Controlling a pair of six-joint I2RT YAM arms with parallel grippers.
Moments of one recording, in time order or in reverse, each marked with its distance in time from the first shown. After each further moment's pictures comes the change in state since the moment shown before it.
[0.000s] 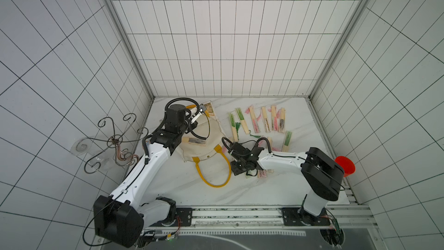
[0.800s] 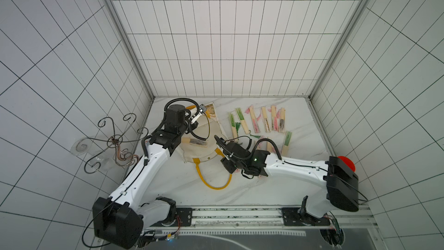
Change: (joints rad) left arm 0.000 -0.011 -0.002 -0.002 0.038 0.000; right arm 0.151 -0.096 0.137 0.100 0.192 -0.365
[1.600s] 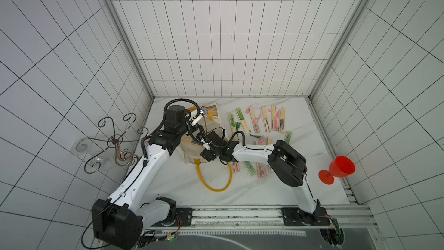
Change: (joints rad) left arm 0.001 -0.013 0.000 -0.039 0.099 0.000; right arm -0.105 0.499 0.323 0.290 -0.071 -0.285
